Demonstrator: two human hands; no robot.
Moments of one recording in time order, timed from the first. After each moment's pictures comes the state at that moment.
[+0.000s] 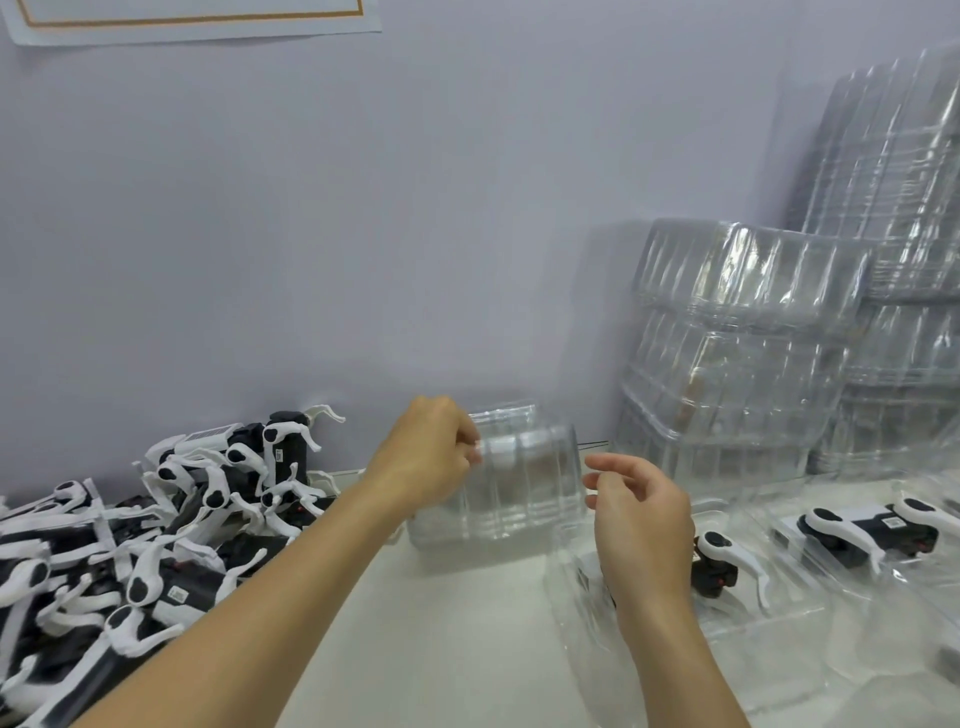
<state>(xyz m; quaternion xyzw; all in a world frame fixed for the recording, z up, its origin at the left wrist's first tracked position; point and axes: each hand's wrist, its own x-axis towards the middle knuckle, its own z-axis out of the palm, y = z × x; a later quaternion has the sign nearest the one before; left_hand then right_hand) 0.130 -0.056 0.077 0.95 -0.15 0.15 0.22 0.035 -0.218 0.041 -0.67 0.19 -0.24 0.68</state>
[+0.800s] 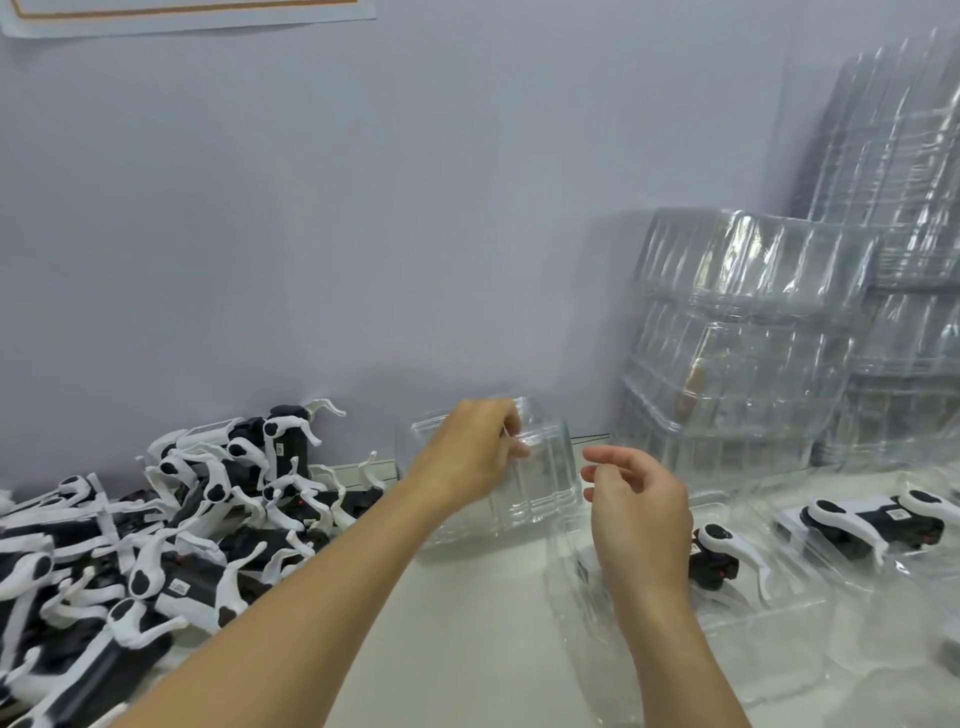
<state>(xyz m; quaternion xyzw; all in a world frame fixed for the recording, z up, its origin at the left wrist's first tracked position) 0.133 -0.089 0.065 0.94 -0.19 0.11 0.25 0.037 -0.217 0.040 -0.67 0.19 -0.24 0.68</state>
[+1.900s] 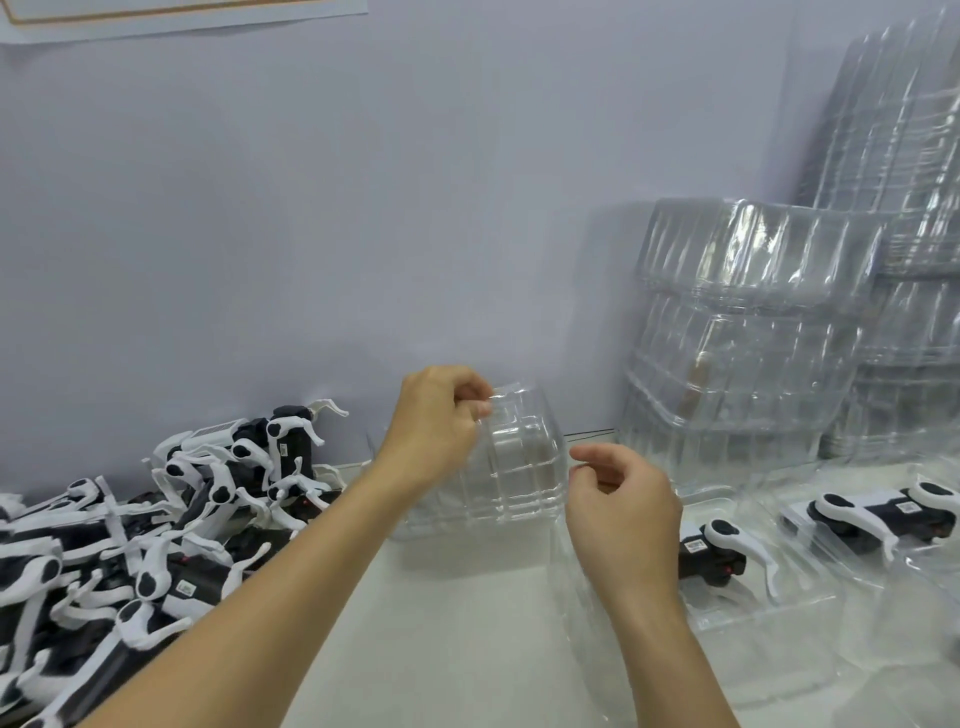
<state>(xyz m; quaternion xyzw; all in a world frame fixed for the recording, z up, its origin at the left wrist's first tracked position) 0.122 -0.068 0.090 0.90 -0.14 0.19 0.37 0.038 -0.211 0.040 -0.73 0.15 -0.25 0.62</state>
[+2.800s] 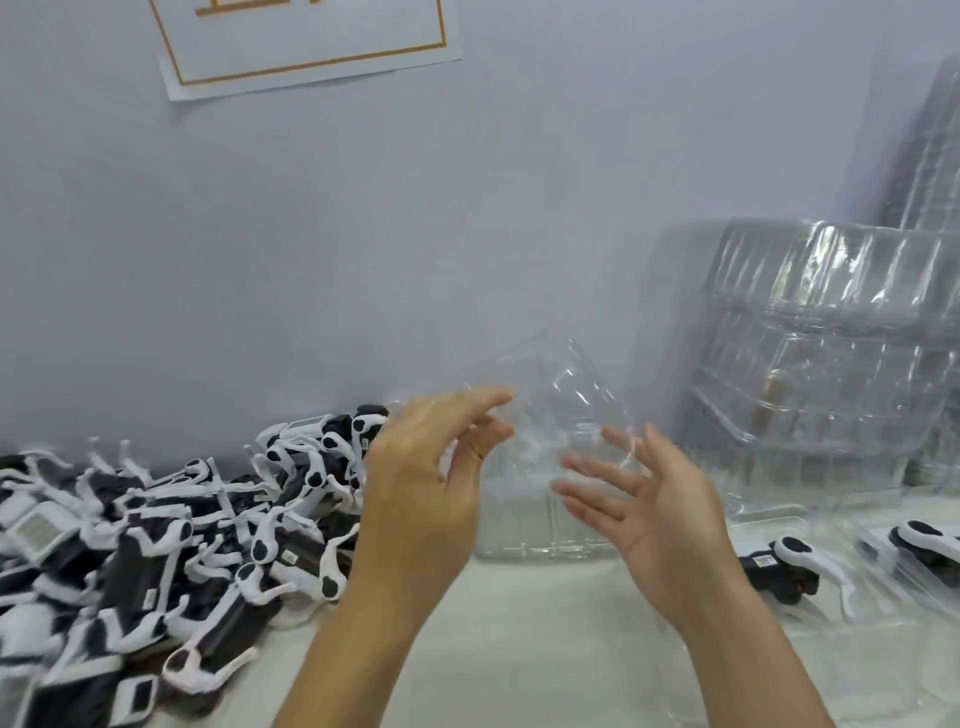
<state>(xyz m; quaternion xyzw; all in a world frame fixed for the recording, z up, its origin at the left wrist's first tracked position) 0.001 -0.029 0.108 0.79 -0.22 0.43 0.38 0.031 -0.200 0.066 -0.44 0.05 0.00 0.90</state>
